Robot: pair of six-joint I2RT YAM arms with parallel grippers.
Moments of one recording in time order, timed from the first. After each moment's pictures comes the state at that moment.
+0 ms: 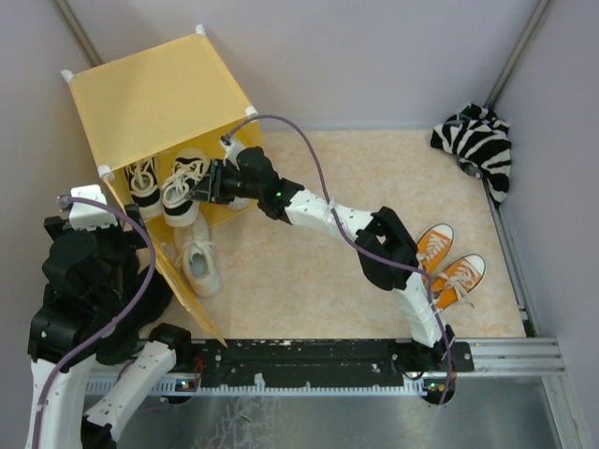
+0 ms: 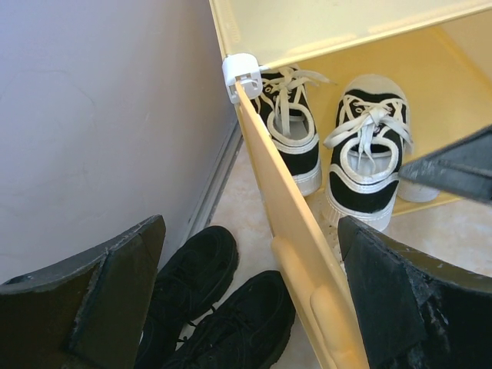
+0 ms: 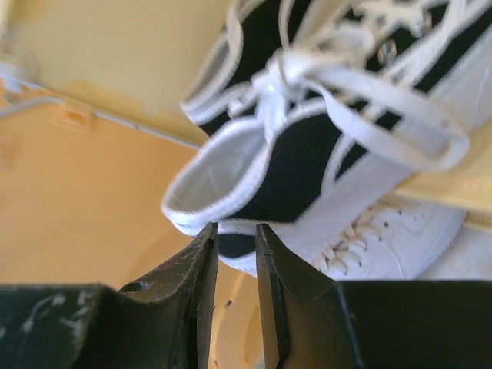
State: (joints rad) left arm -0.33 0.56 1.21 -0.81 -0.66 0.06; right arm 0.93 2.18 1.84 0.20 -0.36 0.88
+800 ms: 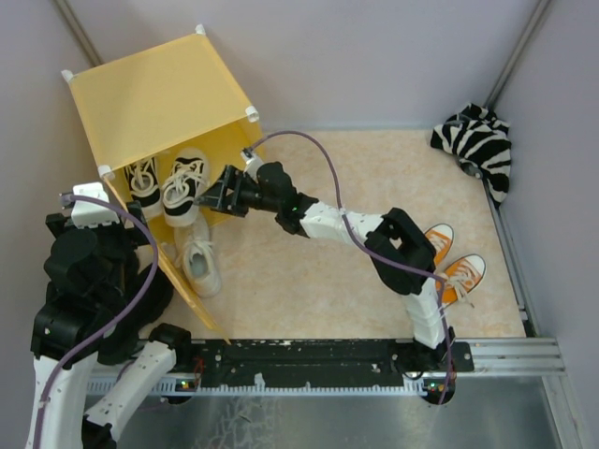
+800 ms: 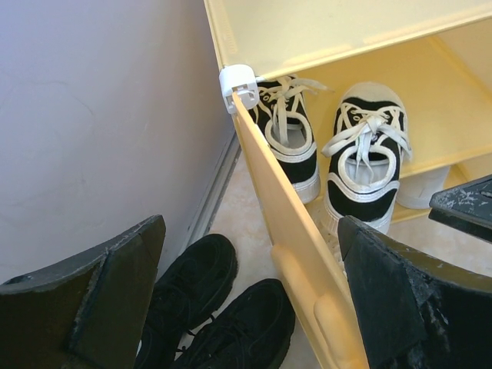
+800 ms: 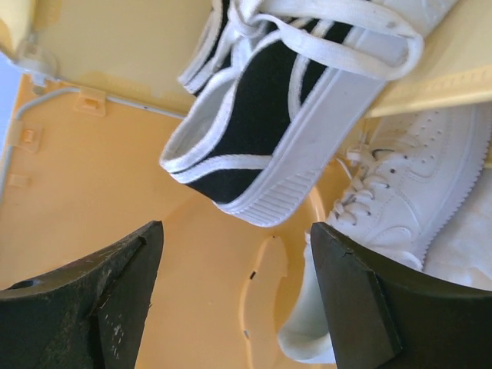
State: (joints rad) left arm -0.33 0.56 1.20 -0.76 -0.66 0.08; right arm 0.90 2.05 1.55 0.40 -0.35 1.05
